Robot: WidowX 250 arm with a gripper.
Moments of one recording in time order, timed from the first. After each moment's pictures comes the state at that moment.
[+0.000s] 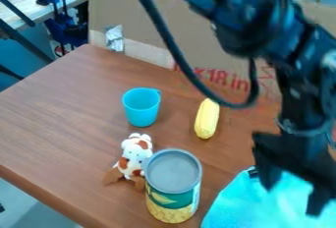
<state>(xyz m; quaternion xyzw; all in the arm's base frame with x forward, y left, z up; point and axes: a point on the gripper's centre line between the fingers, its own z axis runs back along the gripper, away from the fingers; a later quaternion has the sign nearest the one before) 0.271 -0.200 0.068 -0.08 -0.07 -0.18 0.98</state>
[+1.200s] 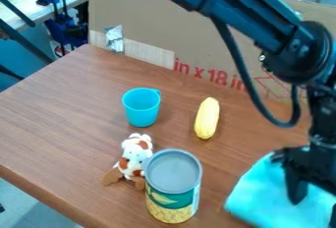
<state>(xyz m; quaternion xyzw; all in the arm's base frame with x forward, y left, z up) 0.332 -0.210 0.018 -0.10 -0.03 -0.17 0.98</state>
